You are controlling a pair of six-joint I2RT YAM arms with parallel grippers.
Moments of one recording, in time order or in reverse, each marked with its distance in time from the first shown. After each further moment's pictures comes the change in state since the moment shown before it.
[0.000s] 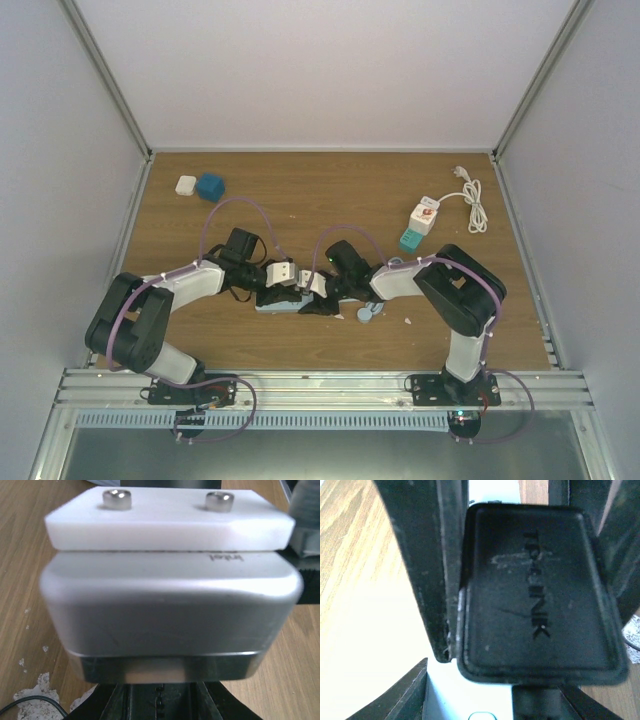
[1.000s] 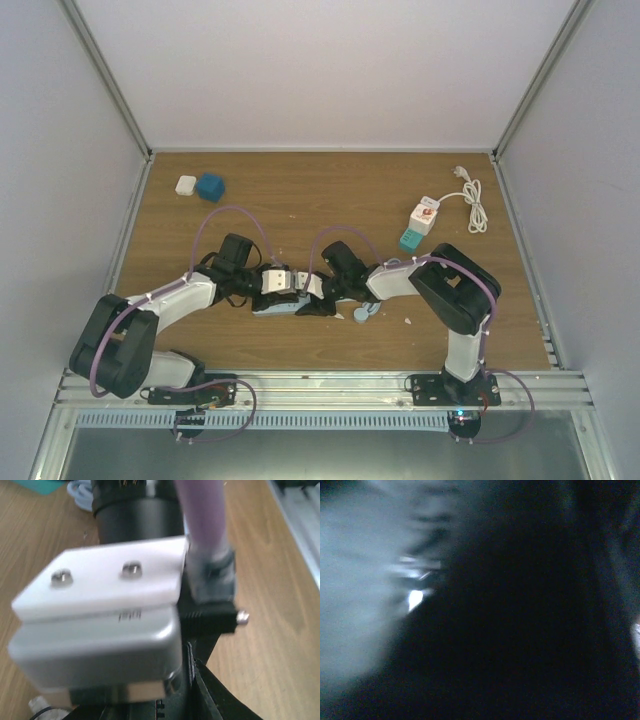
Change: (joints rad) left arm -0.008 -0.140 -0.088 0.042 -0.039 0.049; right arm 0.013 0.027 0.022 0.005 -0.008 -0.018
